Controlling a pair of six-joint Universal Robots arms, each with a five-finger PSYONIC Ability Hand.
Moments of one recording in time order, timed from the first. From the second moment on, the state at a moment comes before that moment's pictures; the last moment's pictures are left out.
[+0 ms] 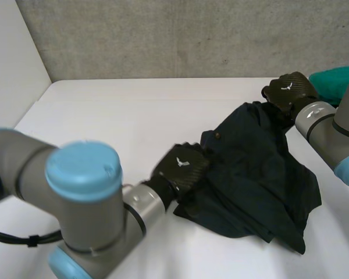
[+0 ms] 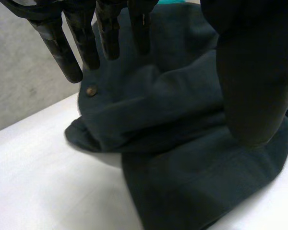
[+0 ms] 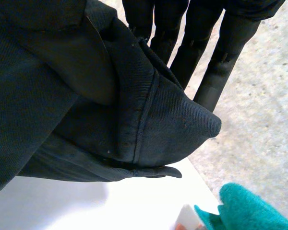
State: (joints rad) left arm 3.92 -2.02 -1.54 3.31 -1.42 3.25; right arm 1.84 -1.10 1.26 0.00 1.43 2.50; left_hand 0.30 0.30 0.30 0.29 0.11; right_hand 1.09 1.18 1.18 1.20 0.99
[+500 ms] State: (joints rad) left arm 3.84 -2.16 -1.38 3.49 -1.64 3.42; right arm 1.81 -1.19 1.30 0.10 1.39 2.52; left_hand 1.15 1.20 1.18 1.20 0.98; right_hand 1.09 1.18 1.18 1.20 1.00
